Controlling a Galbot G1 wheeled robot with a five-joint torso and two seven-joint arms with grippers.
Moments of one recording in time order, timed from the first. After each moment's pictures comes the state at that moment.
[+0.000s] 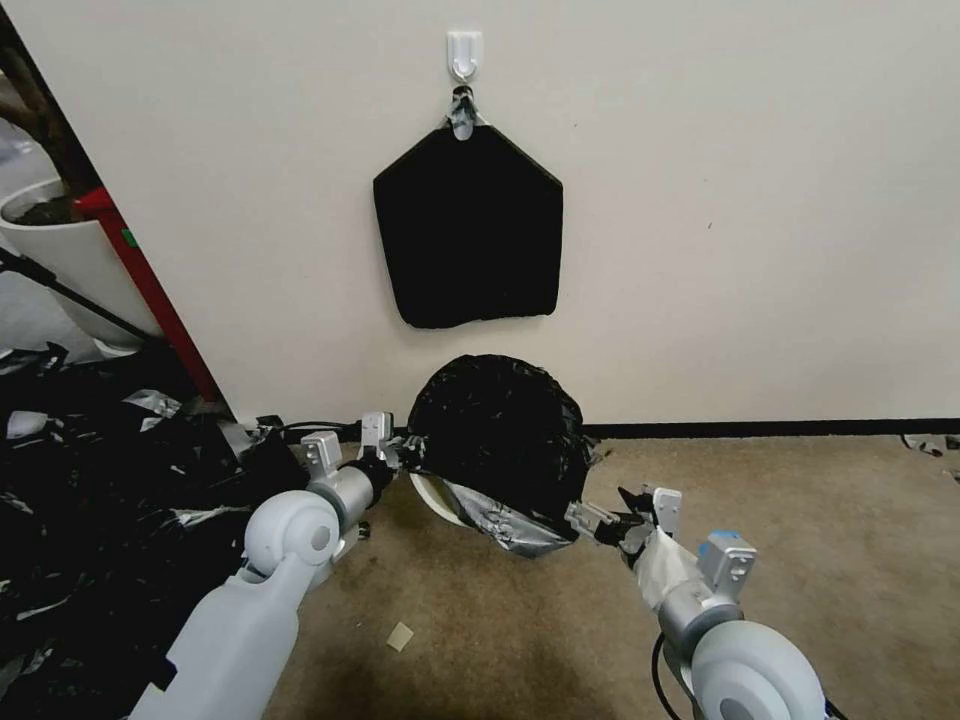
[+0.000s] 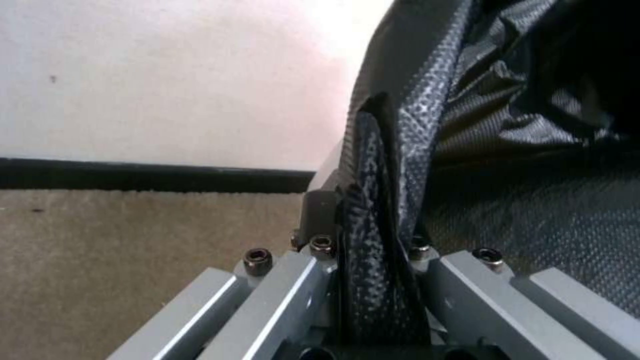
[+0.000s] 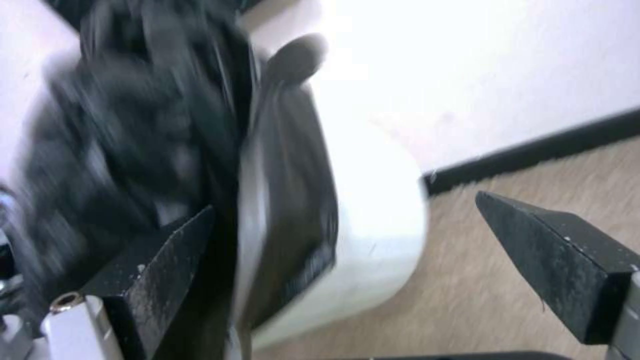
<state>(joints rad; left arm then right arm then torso) 1.10 -1.18 -0.32 -1.84 -0.84 0.55 -0.07 -1.48 0.96 0.18 2.18 0.87 -0.07 0.44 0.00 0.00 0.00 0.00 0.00</state>
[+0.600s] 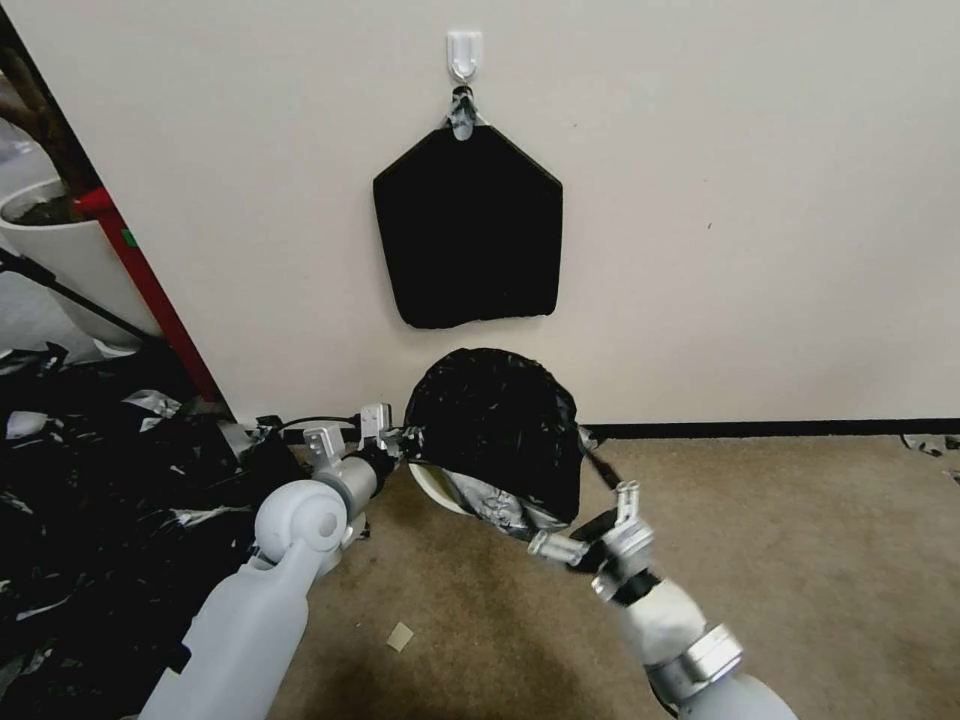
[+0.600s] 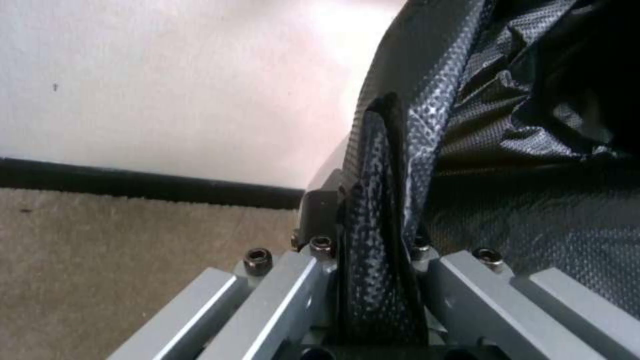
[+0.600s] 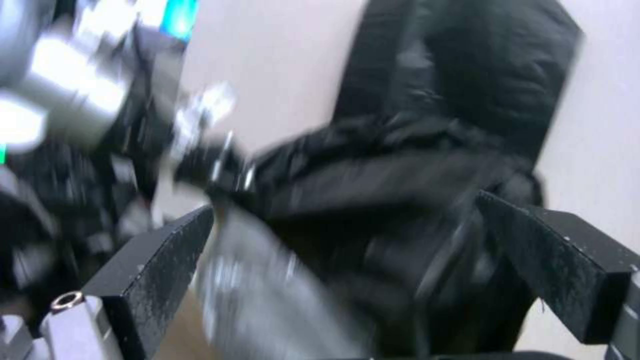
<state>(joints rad) 1.07 -1.21 -0.33 -1.86 -0.95 0.57 -0.17 -1.58 1.01 0.15 2.09 -0.18 0.29 0.09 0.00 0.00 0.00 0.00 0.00</state>
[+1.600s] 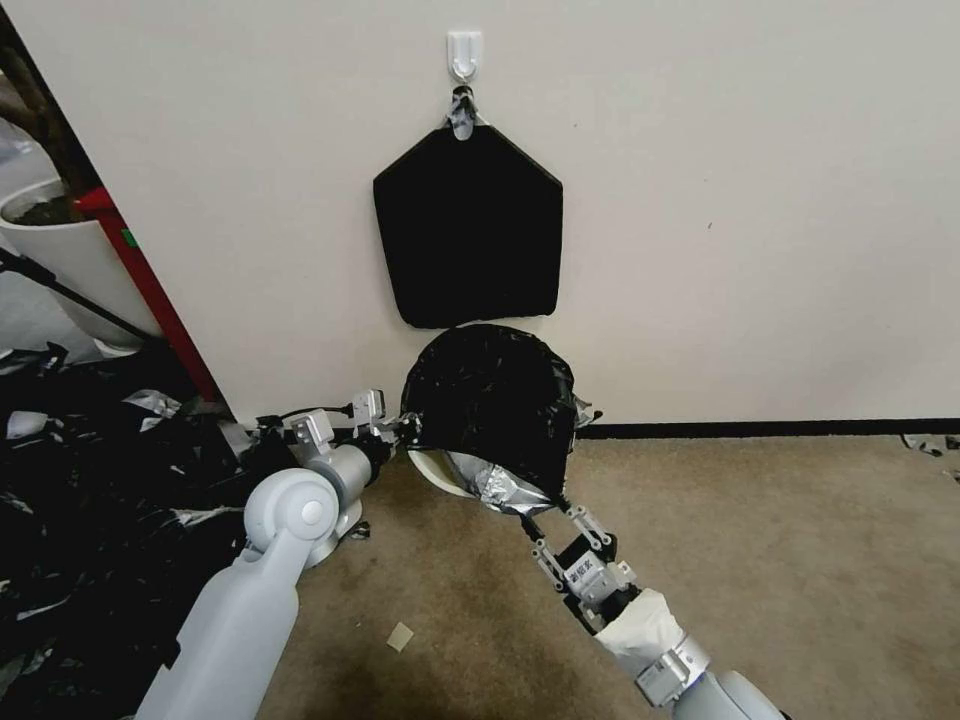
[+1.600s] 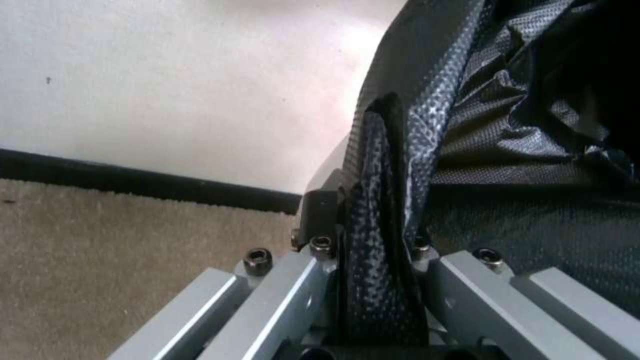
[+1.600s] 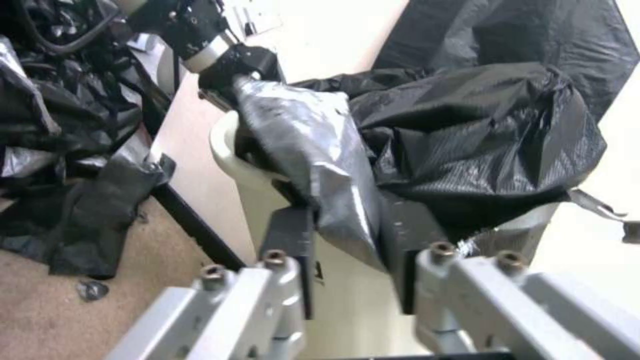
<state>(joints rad) 1.06 -1.21 -0.35 -1.87 -1.02 0.59 -0.20 -1.56 1.02 0.14 2.02 -0.35 0.30 0.10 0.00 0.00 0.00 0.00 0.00</state>
